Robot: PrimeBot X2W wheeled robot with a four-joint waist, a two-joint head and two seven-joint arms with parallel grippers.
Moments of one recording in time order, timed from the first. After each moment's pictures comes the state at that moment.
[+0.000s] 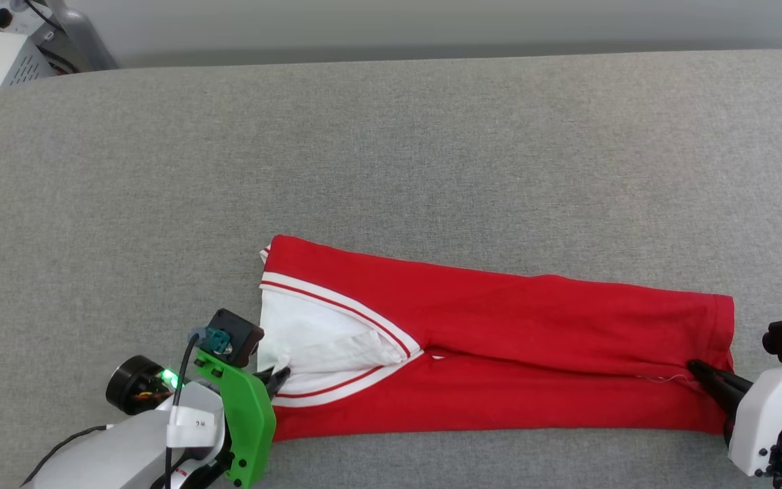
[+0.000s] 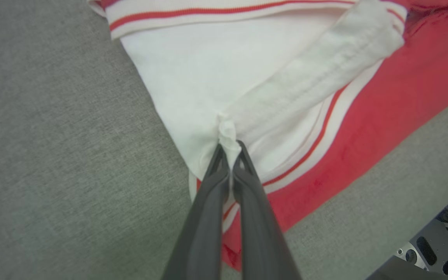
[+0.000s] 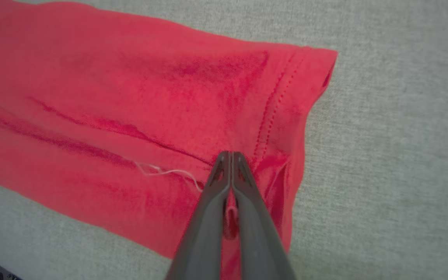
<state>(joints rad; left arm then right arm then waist) -0.57 0.75 -1.17 0.12 -0.99 0.11 0.17 -0.20 -0.70 0.53 0.30 0.89 0.13 0.15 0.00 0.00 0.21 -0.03</state>
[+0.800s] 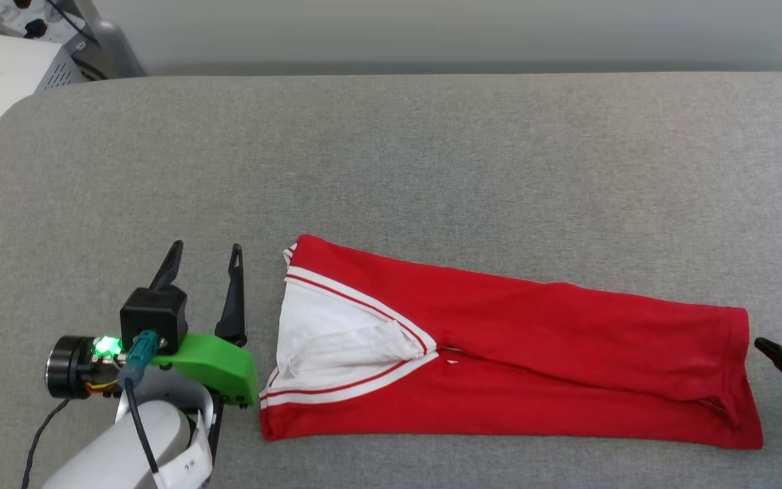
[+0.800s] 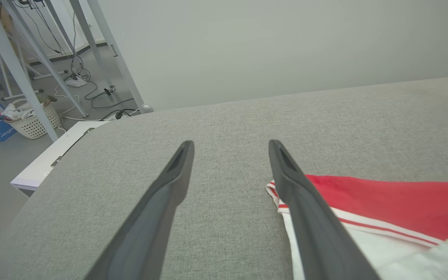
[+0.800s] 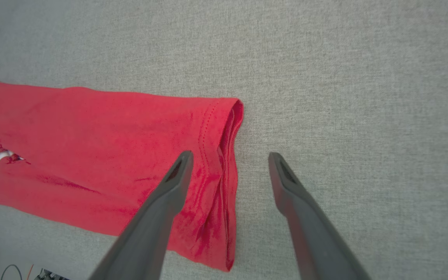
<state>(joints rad) -0.39 0.64 -0.80 0.04 -0.74 0.53 -0.26 -0.14 -0.80 0.27 0.22 1.14 0.13 0.41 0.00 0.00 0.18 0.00</state>
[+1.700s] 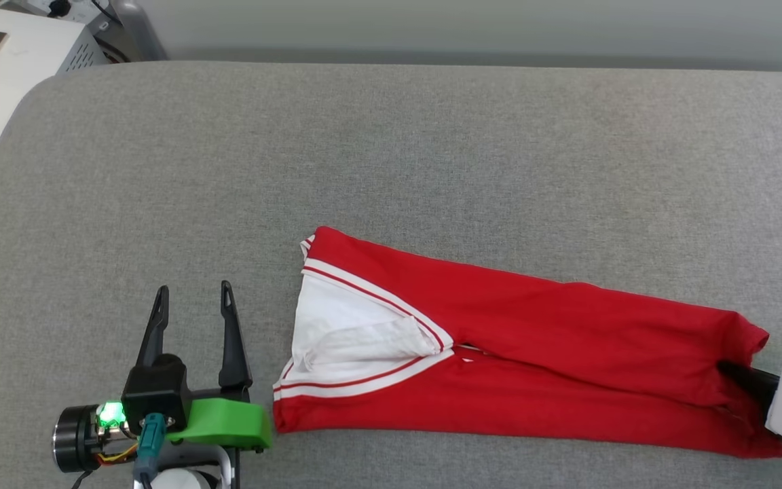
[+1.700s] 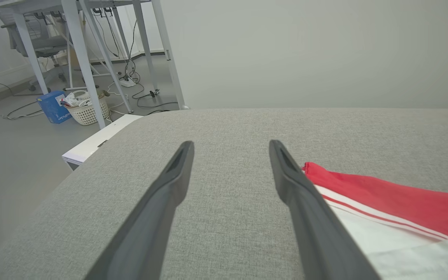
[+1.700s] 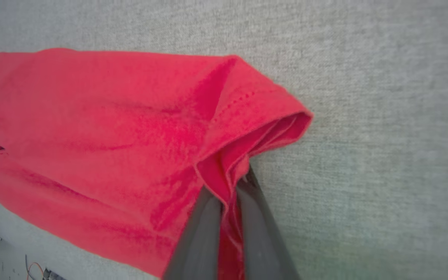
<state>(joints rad) -0.05 0.32 -0.35 -0.05 -0.30 0.42 -0.26 -0.25 -0.68 0.40 0.42 1.11 0.13 0.43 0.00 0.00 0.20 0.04</state>
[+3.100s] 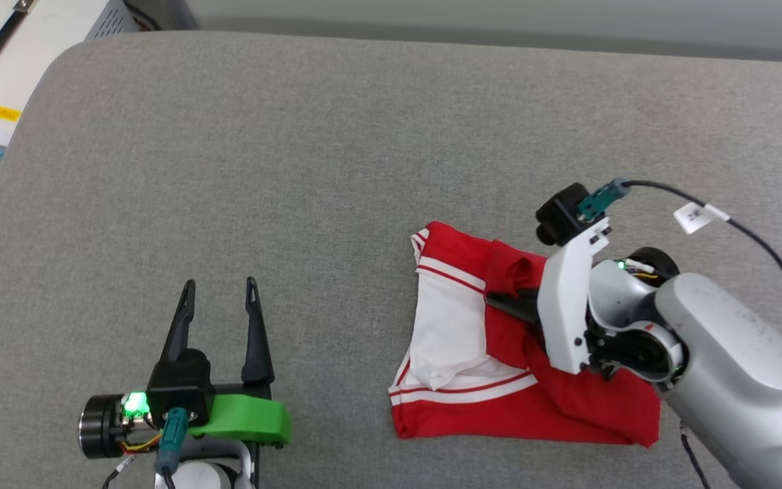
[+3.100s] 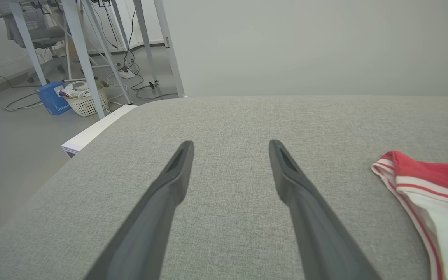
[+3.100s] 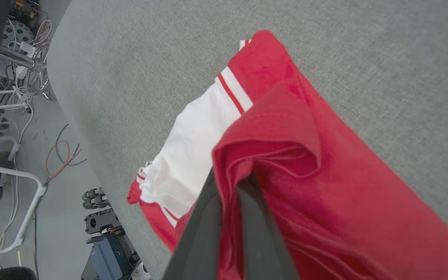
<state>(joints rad) -0.04 0.16 -0.22 0.00 -0.14 0.24 -0.26 -0.64 -0.40 0.75 0.23 0.96 0.13 0.65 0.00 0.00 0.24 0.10</state>
